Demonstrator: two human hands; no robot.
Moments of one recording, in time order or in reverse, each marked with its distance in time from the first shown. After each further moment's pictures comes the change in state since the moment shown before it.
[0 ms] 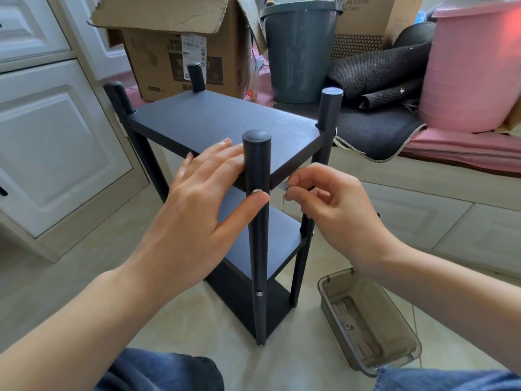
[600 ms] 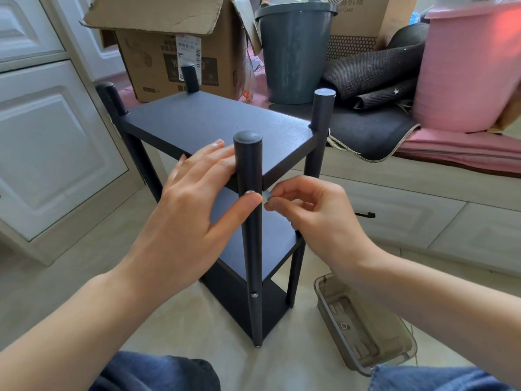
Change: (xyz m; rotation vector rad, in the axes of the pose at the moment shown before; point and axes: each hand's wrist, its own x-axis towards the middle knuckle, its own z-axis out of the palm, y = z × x) left_hand 0.000 0.000 0.002 -0.027 0.016 -0.003; right_hand -0.006 -0.003 0.012 0.076 0.016 0.104
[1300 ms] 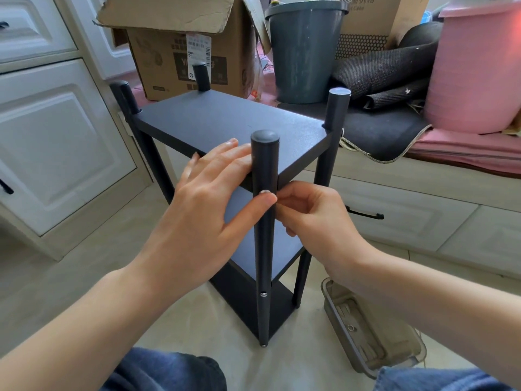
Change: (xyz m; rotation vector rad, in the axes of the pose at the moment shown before) left_hand 0.000 -0.002 -0.001 0.022 -0.008 0.018; right_hand 0.001 -0.001 0.014 0.121 -0.078 0.079
